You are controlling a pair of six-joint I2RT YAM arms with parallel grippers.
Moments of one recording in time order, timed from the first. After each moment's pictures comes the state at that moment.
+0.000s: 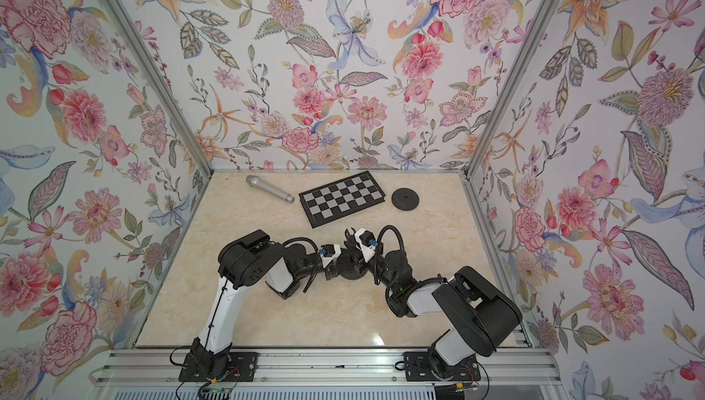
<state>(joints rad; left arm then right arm) -0.65 2.31 0.74 1.50 0.67 0.18 0.77 1.54 0.32 1.20 0.07 -0.02</state>
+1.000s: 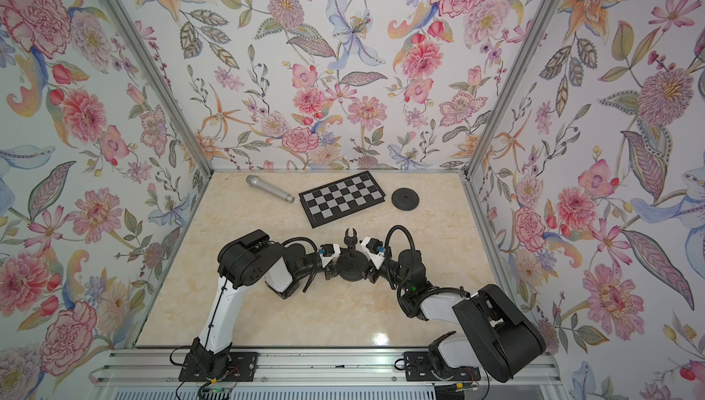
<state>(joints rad) -0.65 2.30 0.73 1.50 0.67 0.18 0.50 1.37 0.29 0.94 -0.51 -0.18</state>
